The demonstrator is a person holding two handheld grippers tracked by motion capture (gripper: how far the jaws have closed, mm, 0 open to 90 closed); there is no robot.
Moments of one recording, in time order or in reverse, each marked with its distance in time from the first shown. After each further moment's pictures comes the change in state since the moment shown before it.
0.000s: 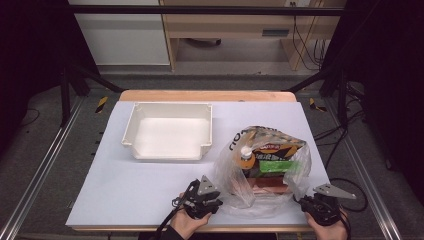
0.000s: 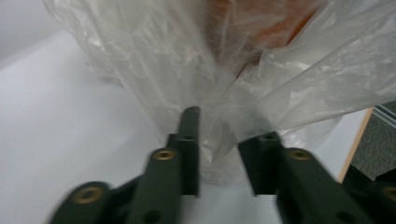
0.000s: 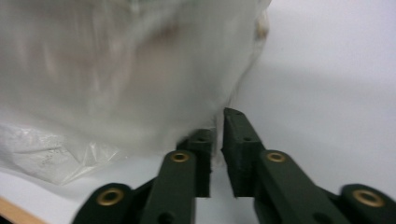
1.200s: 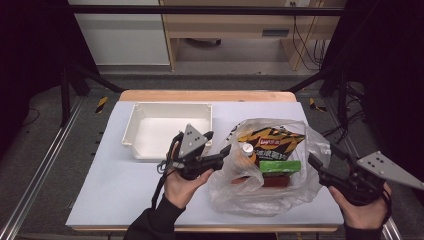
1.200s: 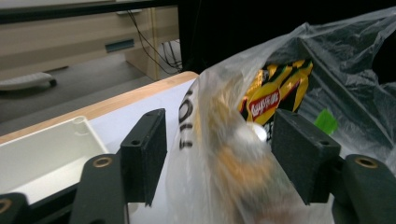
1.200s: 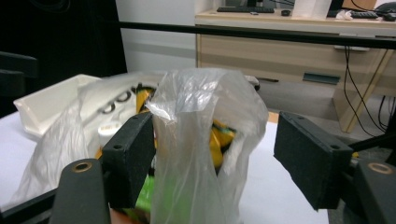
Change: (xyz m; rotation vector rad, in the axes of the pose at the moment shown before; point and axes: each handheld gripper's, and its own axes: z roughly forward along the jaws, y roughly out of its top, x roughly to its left) left arm 0.009 0.136 -0.092 -0.399 0.149 0.007; right arm 0.030 0.120 -0.108 -0.469 -0.016 -0.147
